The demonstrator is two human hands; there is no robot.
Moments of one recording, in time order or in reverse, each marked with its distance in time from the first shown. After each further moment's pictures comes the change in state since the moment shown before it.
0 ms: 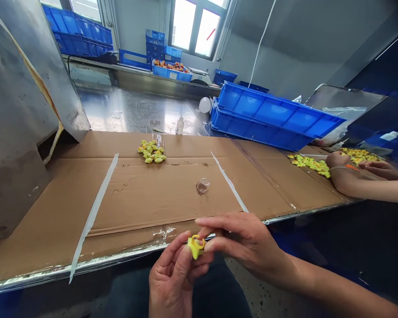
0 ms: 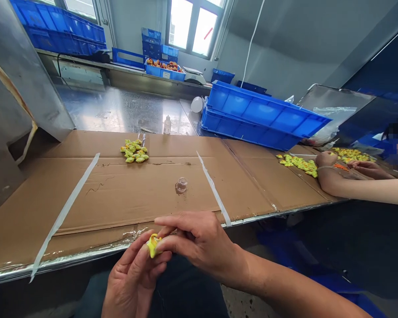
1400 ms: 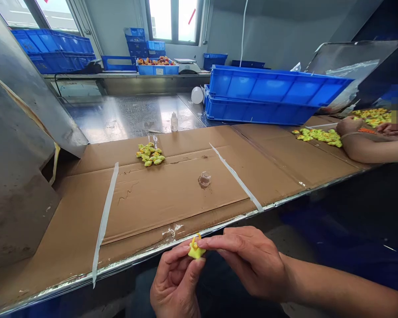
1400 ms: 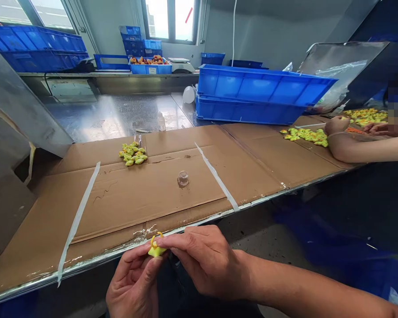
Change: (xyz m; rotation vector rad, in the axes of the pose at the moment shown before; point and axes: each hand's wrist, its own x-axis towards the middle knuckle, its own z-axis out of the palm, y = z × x) left_hand -0.002 -0.007 -0.014 0.200 0.041 0.485; right_hand -0.032 0.006 0.027 -0.174 0.120 -0.313
